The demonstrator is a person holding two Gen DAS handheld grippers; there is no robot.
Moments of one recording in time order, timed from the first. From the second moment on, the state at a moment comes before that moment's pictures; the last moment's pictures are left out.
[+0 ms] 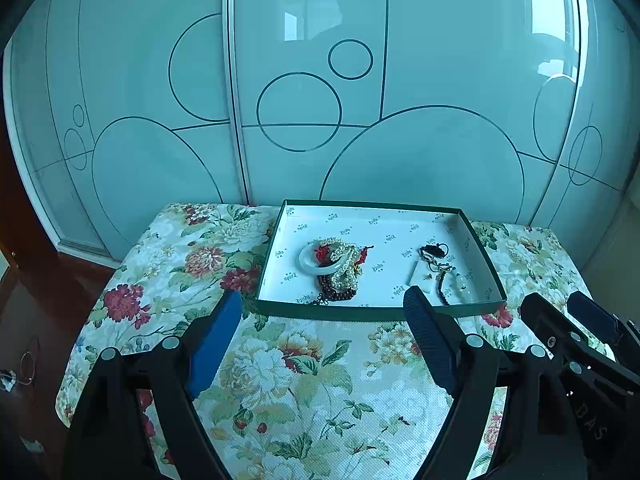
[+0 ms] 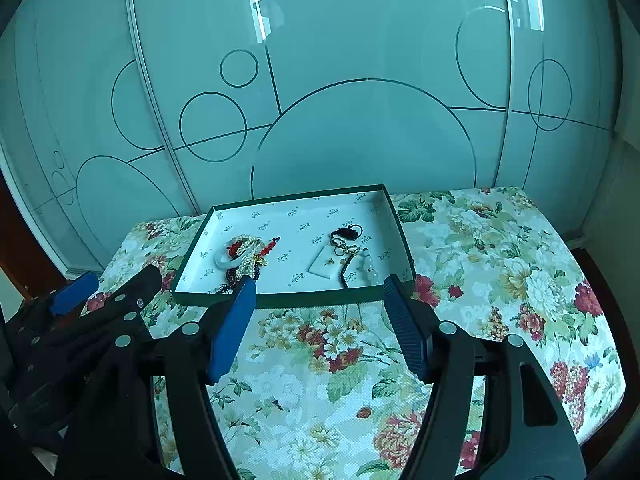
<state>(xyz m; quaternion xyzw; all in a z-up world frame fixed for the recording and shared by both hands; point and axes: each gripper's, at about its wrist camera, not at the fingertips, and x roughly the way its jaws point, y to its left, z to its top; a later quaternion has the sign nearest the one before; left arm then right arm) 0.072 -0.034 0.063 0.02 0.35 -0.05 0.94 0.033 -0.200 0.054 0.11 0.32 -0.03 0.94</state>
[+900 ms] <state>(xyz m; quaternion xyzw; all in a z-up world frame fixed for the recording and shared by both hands) 0.070 -0.033 0.062 0.03 0.34 -0.04 0.94 0.031 -0.197 0.056 0.11 0.32 -0.03 0.94</state>
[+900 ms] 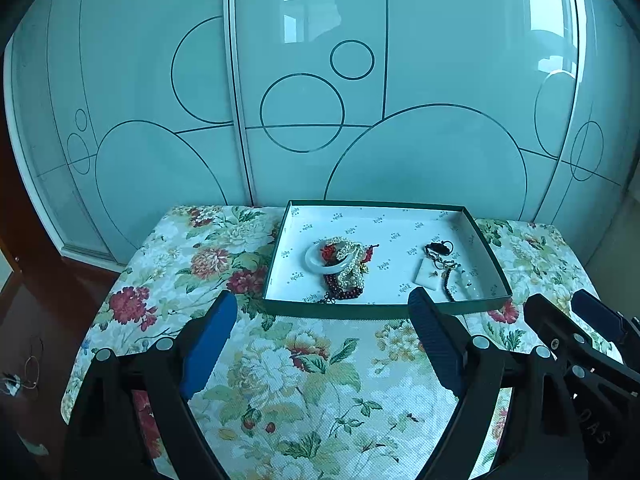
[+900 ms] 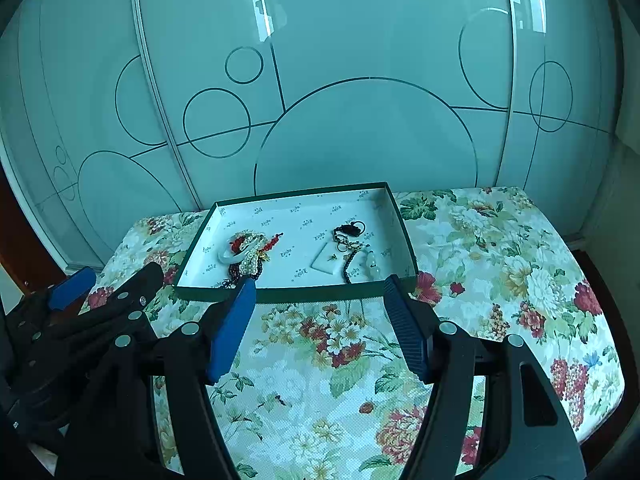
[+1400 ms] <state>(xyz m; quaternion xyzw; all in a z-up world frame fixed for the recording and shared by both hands) 0.078 -0.039 0.056 0.04 0.34 -0.05 0.94 0.038 -0.199 0.046 0.11 0.34 -0.03 0.94</state>
